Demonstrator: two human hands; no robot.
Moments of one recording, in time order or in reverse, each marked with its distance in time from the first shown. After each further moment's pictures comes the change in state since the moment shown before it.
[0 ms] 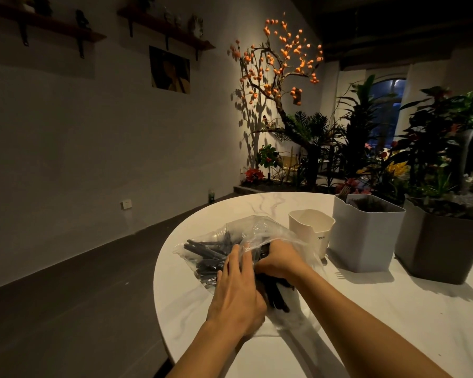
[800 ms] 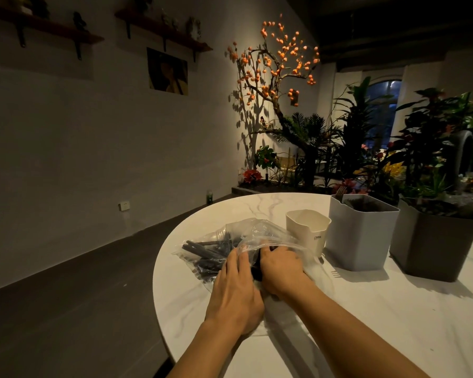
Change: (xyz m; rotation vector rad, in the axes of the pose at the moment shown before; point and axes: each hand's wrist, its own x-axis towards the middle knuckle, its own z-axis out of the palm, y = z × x) left_hand -0.001 -0.003 0.002 -0.009 0.048 0.059; right_hand -0.015 0.001 0.014 -0.624 0.028 -0.015
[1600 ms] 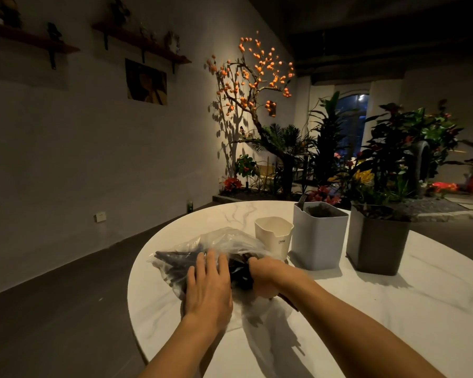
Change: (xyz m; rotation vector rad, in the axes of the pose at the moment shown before) left_hand -0.007 0.028 -0.015 0.440 -0.016 0.003; right_hand -0.057 0.042 -0.050 0.043 -0.210 -0.141
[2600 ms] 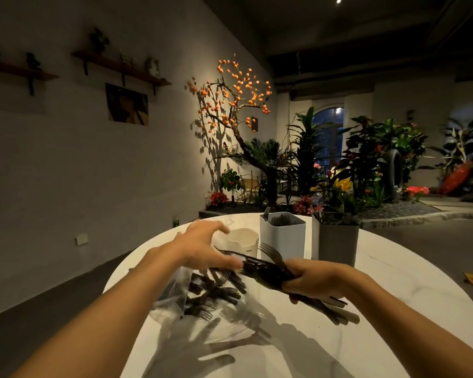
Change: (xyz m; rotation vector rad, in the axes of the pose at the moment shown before) left_hand 0.040 0.039 -0.149 -0.368 -0.293 0.239; right_hand -0.123 0.125 -0.030 0.524 -0.065 -0.103
